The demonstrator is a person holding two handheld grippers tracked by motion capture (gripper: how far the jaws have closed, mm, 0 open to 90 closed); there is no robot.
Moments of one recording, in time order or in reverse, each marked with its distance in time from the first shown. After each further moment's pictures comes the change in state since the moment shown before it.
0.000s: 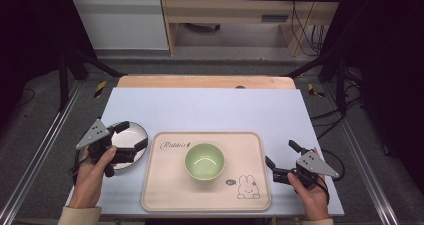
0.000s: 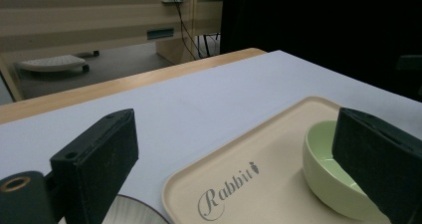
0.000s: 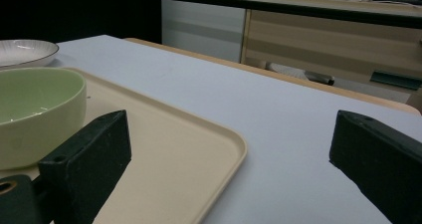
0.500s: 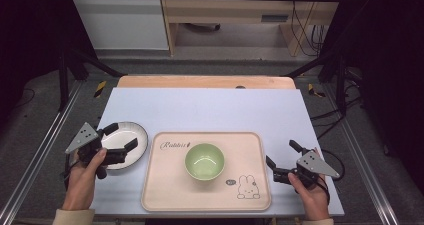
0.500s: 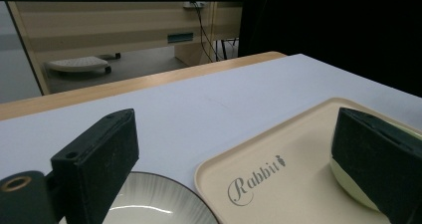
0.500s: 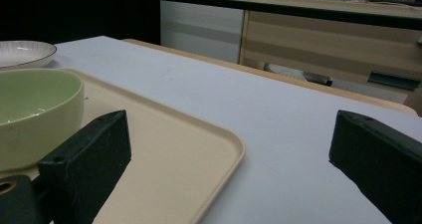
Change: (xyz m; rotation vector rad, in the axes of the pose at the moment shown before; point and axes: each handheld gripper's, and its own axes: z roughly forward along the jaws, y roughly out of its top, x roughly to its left) left arm 0.016 -0.015 -0.017 -0.020 0.071 -0.005; right arm -0.001 0.000 -0.001 -0.001 -0.007 0.001
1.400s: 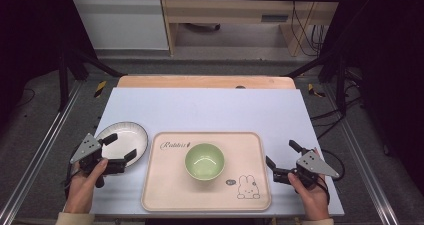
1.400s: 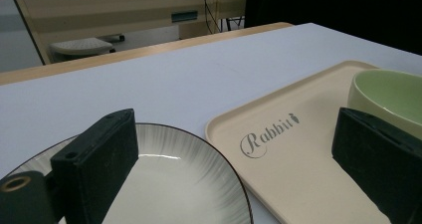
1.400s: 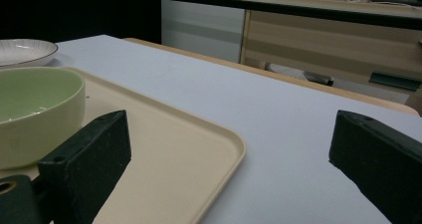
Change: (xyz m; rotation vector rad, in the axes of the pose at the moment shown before) left arm 0.004 -0.035 -0.002 0.069 0.015 0.026; right arm 0.000 0.000 0.001 -0.001 0.004 -0.003
